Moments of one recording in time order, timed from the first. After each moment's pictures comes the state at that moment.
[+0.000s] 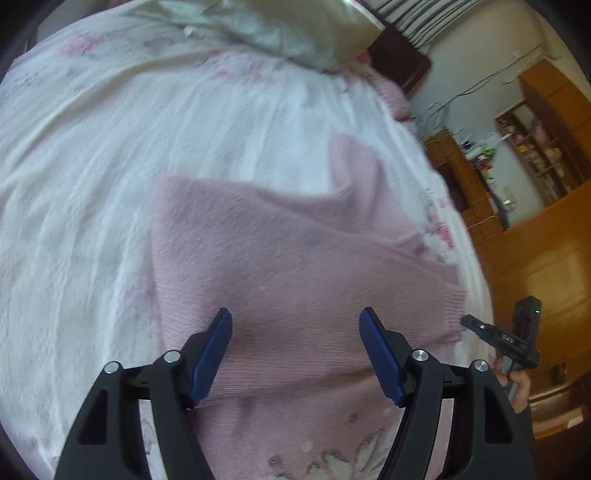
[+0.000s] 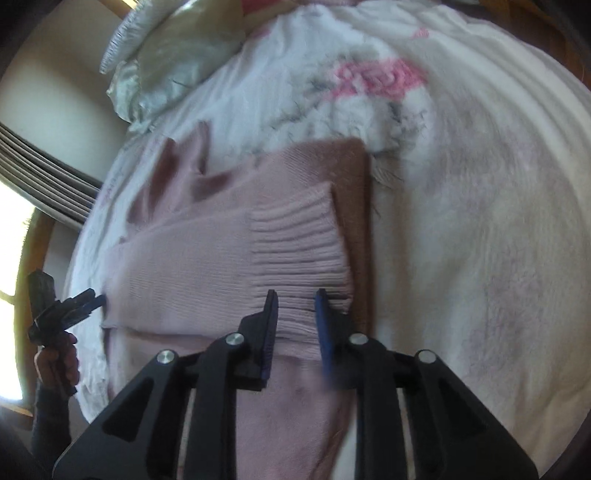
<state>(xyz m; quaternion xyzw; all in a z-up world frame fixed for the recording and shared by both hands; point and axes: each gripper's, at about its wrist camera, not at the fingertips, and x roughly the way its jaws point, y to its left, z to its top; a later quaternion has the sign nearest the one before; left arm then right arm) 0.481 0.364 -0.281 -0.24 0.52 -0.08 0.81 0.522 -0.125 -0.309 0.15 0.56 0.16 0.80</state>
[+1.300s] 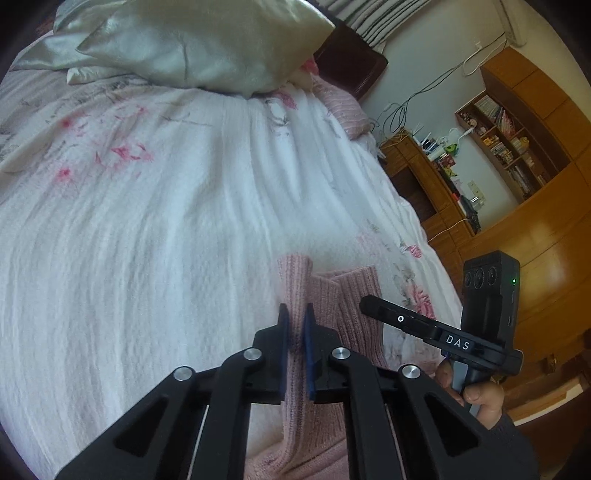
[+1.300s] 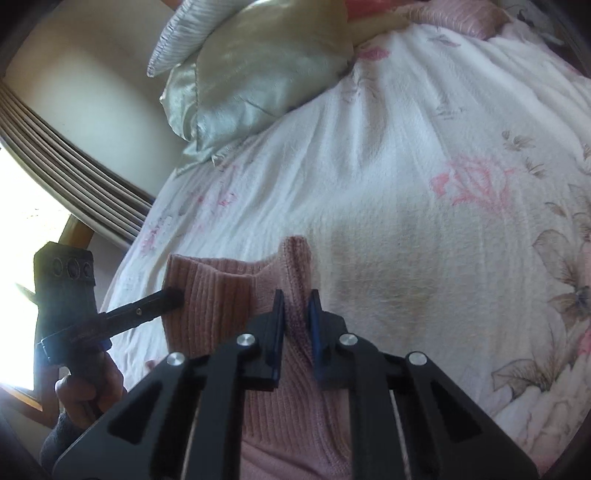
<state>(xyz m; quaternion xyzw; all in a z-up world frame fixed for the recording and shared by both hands) 0.679 0.316 -0.246 -0.24 0.44 -0.21 0.84 0.714 0.035 -0.265 0.17 0.47 0.29 0.82</state>
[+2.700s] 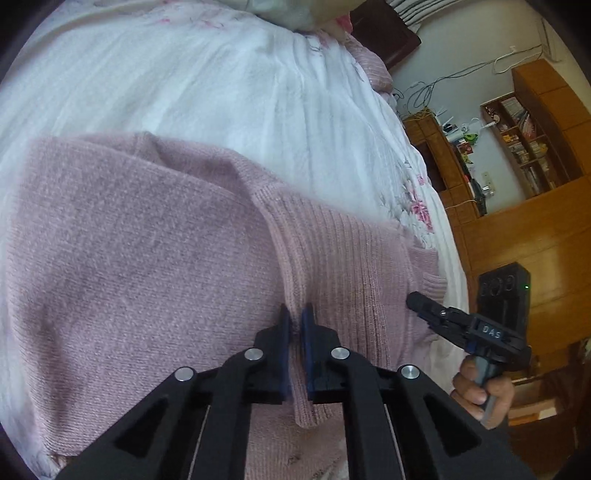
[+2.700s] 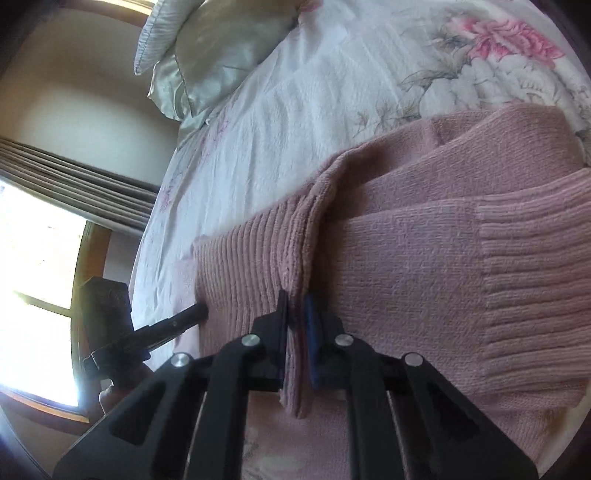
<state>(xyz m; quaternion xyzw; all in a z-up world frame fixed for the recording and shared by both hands) 0.519 0.299 -0.299 -0.27 0.52 -0.16 0.79 0.554 -0.016 -0.309 0.26 0.54 0.26 0.76</state>
